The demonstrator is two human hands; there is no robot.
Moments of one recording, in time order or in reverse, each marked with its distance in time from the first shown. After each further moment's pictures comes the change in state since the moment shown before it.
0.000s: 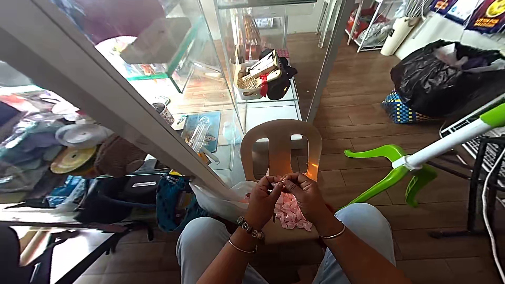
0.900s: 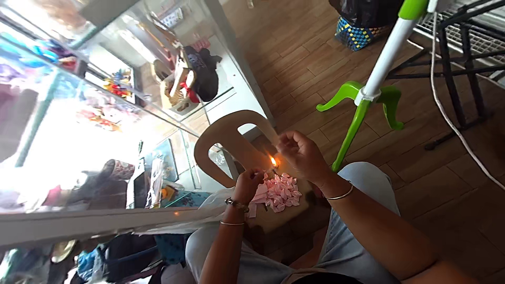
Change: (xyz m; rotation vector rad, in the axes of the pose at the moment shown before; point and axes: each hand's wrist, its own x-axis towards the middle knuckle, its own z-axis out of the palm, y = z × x) left_hand 0.052 -0.017 0.055 0.586 -0.310 -0.406; right_hand -0.014 -0.043 -0.112 -0.297 0.274 -0.034
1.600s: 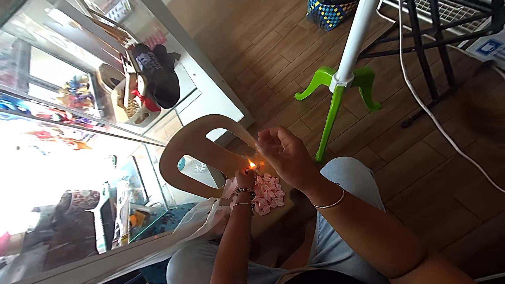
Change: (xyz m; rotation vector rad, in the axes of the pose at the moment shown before) left_hand 0.089 -0.050 0.085 0.177 0.145 -0.139; right_hand -0.011 -0.015 -0.027 0.198 0.125 0.072
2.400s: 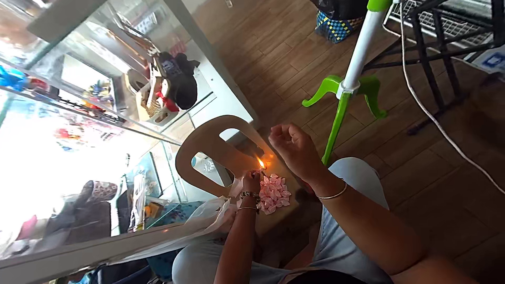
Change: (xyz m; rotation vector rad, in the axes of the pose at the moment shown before) left_hand -0.010 -0.013 -0.010 -0.055 -0.038 0.026; right_hand 0.001 0.002 0.002 -0.077 0.038 -0.048
